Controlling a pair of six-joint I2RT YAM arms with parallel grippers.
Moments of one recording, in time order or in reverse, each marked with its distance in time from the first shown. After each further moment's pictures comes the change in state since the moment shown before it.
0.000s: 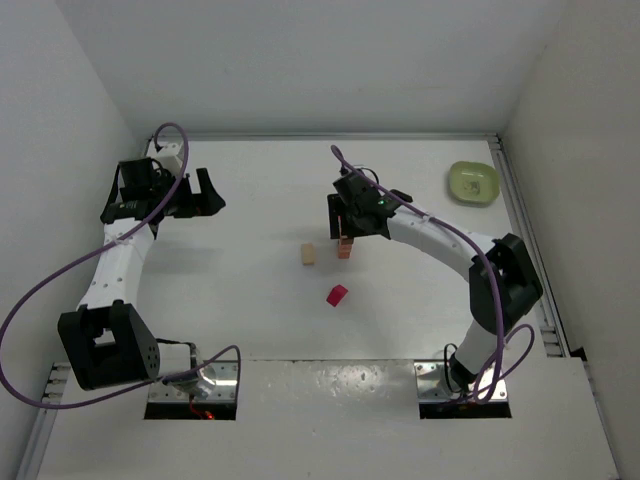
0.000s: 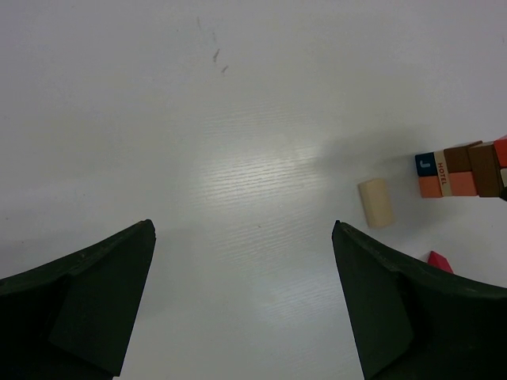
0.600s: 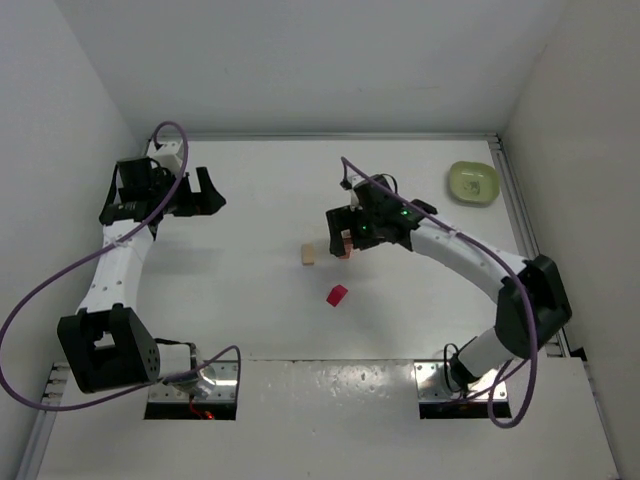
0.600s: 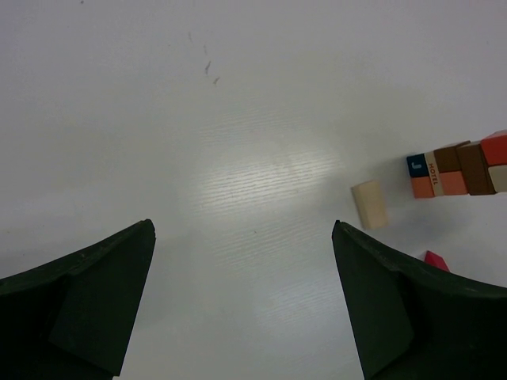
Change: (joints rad) left arm 0.000 -0.012 0.000 0.014 0.019 0.006; right arm -0.023 -0.153 -0.135 0.024 -0.275 -0.185
